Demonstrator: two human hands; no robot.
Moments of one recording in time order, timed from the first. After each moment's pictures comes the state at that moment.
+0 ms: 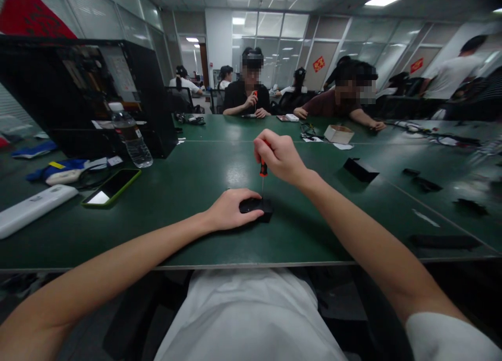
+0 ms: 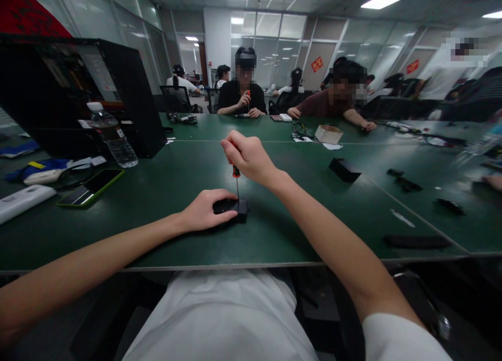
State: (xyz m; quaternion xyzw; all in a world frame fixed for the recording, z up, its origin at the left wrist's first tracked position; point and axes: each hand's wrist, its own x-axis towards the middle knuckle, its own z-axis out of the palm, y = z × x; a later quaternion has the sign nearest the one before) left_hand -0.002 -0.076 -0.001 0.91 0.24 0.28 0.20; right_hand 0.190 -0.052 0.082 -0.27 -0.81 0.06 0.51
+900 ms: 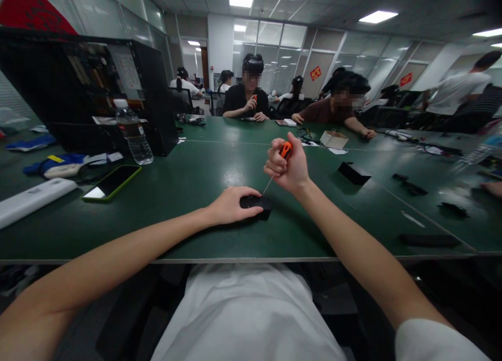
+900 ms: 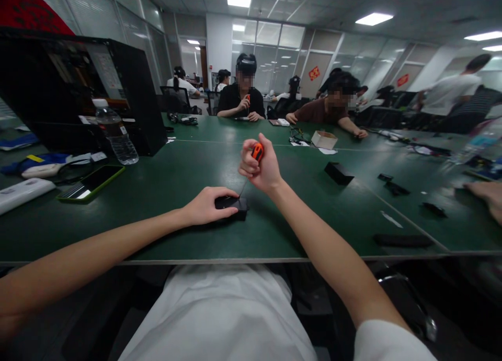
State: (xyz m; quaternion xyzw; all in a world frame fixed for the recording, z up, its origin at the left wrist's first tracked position) left_hand 0.001 -0.075 -0.002 0.89 0.26 0.28 0.24; right_hand 0.196 -0.062 0.065 -0.19 -0.53 0.58 0.59
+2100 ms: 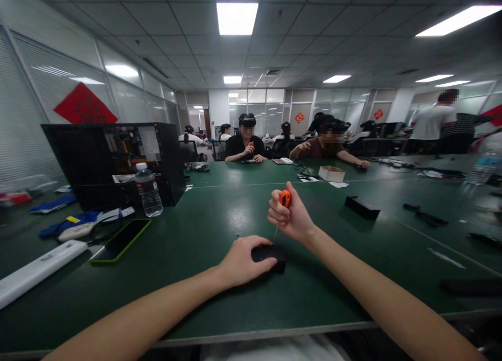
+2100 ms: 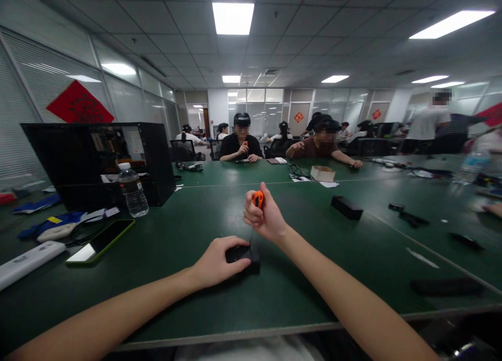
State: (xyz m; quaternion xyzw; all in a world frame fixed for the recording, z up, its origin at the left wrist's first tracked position) left_hand -0.003 -0.080 -0.006 0.87 0.31 0.29 0.26; right_hand 0.185 -0.062 0.055 -0.11 -0.46 0.68 0.56
